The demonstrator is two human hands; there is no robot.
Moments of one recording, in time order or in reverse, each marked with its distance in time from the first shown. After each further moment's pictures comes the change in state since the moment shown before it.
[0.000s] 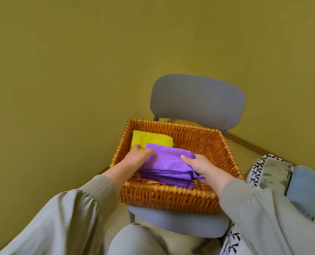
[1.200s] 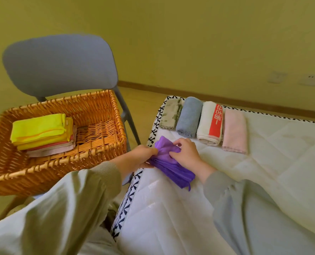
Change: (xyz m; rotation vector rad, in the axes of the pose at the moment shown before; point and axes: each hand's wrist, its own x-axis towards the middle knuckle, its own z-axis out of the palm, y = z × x) left_hand -0.101 0.036 0.337 0.091 -0.546 -0.146; right_hand -0.117 0.134 -0.286 -0.607 0.424 -0.102
